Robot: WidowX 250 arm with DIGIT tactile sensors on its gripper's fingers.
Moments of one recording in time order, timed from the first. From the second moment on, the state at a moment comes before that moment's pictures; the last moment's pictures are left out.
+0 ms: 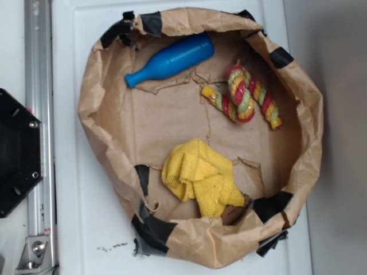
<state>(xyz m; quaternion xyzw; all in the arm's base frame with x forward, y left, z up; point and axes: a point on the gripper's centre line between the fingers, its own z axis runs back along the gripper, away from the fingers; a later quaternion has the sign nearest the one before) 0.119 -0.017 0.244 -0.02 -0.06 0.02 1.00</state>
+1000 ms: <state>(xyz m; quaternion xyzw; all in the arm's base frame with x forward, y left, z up) 0.259 -0.009 0.128 -0.05 0.02 -0.04 1.00</state>
